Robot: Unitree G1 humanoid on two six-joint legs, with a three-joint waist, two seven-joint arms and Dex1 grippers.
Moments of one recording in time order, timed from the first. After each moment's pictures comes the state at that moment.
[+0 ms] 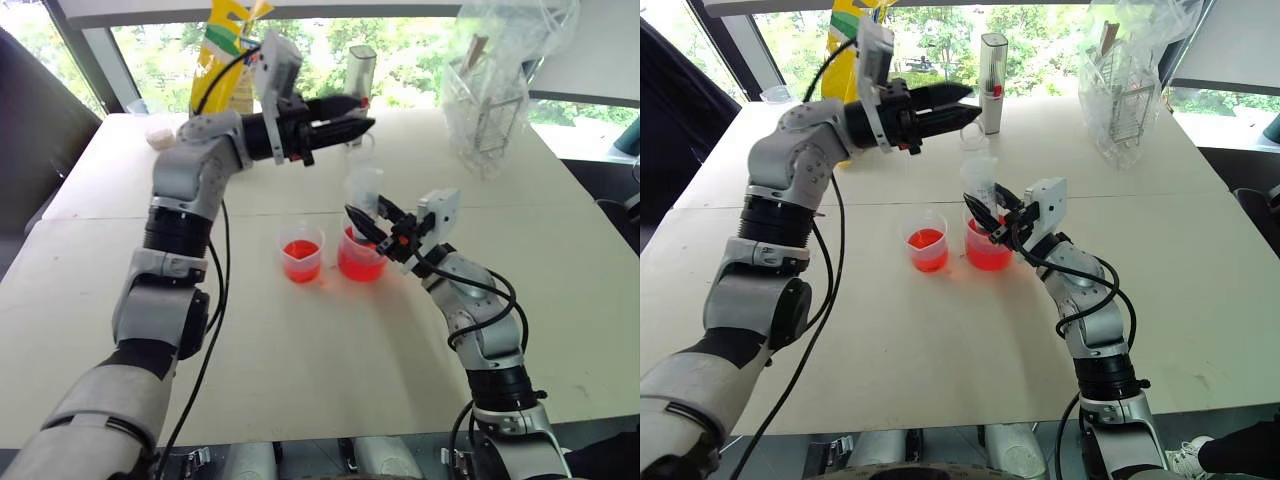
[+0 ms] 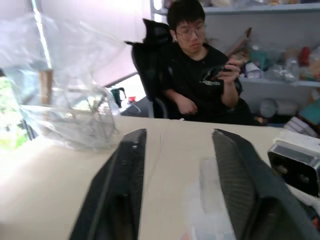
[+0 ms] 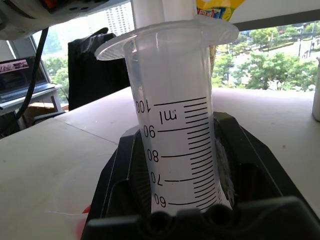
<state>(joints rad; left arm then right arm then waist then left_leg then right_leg) -1.15 0.34 0.00 0.45 -0.45 0.41 -1.04 -0.36 -0.25 0.03 -0.14 0.32 0.20 0.55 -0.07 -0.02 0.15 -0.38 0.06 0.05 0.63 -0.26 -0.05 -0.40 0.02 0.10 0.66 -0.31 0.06</state>
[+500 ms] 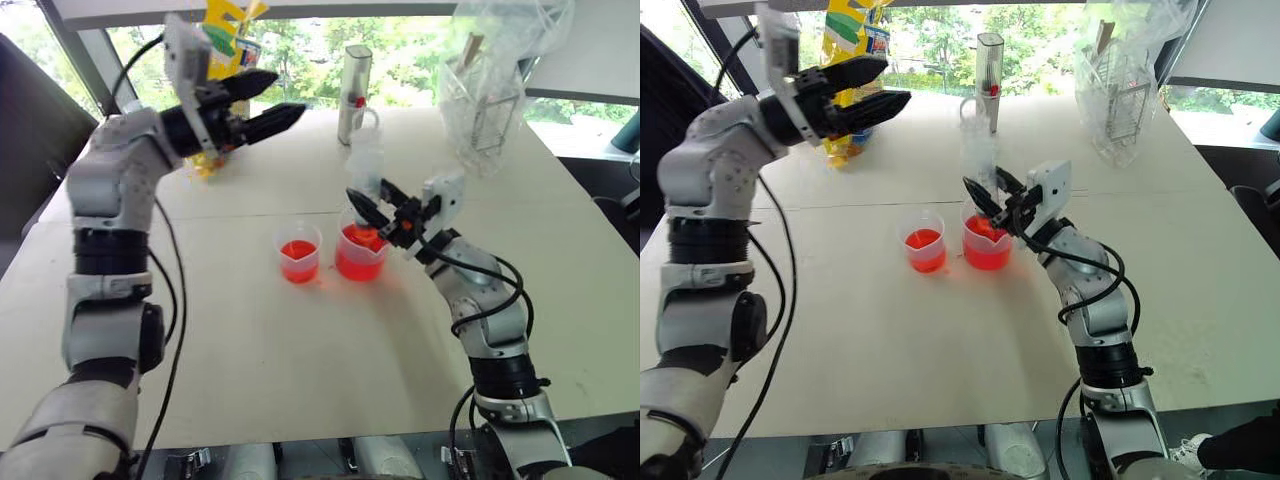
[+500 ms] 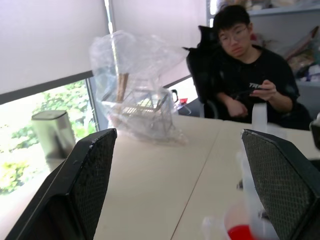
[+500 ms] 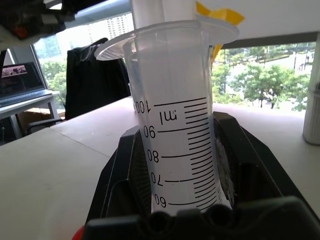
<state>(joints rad) -0.97 0.57 0.15 0.23 -0.50 0.54 -0.98 -0.48 -0.27 0.01 -0.19 0.34 0.24 0.54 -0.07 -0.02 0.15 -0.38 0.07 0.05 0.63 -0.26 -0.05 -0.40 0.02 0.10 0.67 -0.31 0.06</state>
